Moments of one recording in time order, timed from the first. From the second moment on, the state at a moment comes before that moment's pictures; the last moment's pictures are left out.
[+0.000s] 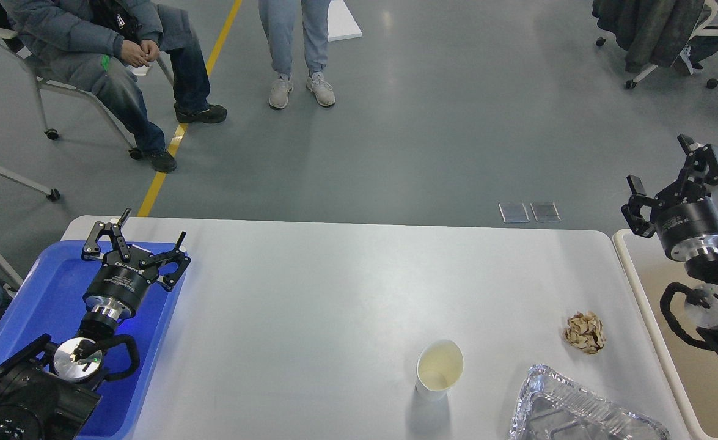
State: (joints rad) left arm -0.51 0.28 -1.02 -0.35 -0.22 -0.79 -0.19; right arm 0.60 -0.58 0.75 0.82 -0.08 0.03 0.54
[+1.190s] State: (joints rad) left arm -0.51 0.28 -1.02 -0.35 -0.22 -0.79 -0.19; right arm 0.59 -0.58 0.75 0.82 -0.08 0.04 0.54
